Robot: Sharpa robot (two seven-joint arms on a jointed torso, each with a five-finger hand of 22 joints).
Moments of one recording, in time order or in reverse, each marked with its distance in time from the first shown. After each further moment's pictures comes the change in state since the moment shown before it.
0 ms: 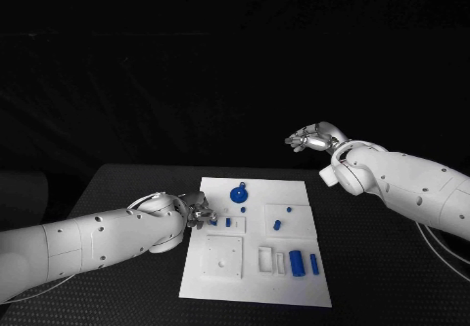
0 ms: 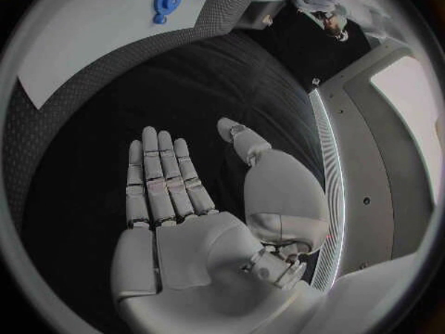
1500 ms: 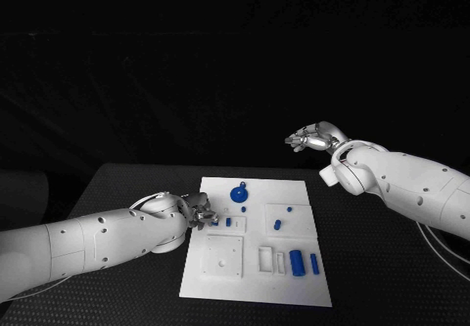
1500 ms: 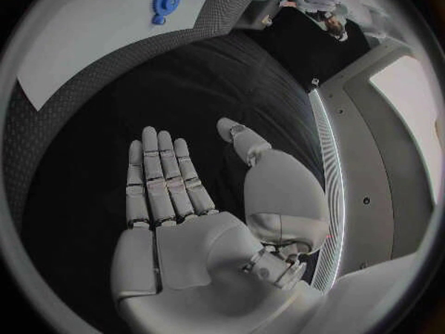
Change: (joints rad) left arm -0.002 0.007 0.002 0.009 -0.048 0.028 -0.020; left_hand 0.008 -0.011 0.004 0.010 0.001 0.004 -0.001 0.002 0.004 -0.001 0.000 0.022 0.014 0.007 0.000 0.012 0.007 -0.006 0.004 -0.004 0.015 0.000; right arm 0.000 -0.002 0.000 0.005 0.000 0.001 0.000; right_hand 0.000 0.000 0.000 0.000 0.004 0.000 0.000 0.000 -0.002 0.000 0.000 0.000 0.000 0.000 0.000 -0.004 0.001 0.000 0.000 0.000 -0.004 0.003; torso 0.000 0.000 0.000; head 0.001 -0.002
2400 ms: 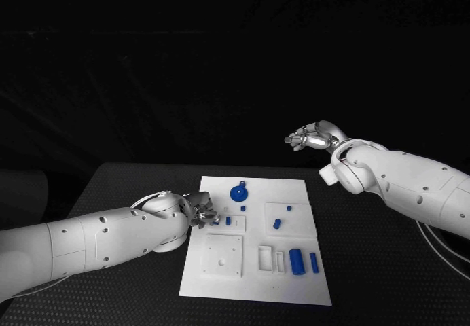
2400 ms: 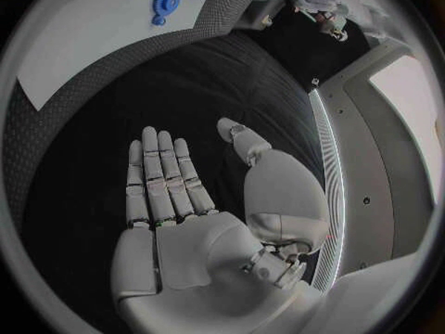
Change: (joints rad) left arm 0.002 0.008 0.002 0.007 -0.016 0.004 0.000; left_hand 0.027 -0.020 -0.001 -0.010 0.141 0.008 0.003 0.013 0.011 0.011 -0.013 0.062 0.031 0.012 0.005 0.034 0.021 0.013 0.000 0.000 0.038 0.000; right arm 0.000 0.000 0.000 0.001 0.000 0.002 -0.001; right_hand 0.000 0.000 0.000 0.000 0.000 0.000 0.000 0.004 -0.001 0.000 0.000 0.000 0.000 0.000 0.000 0.000 0.001 0.000 0.000 0.000 0.000 0.001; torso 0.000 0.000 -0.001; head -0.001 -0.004
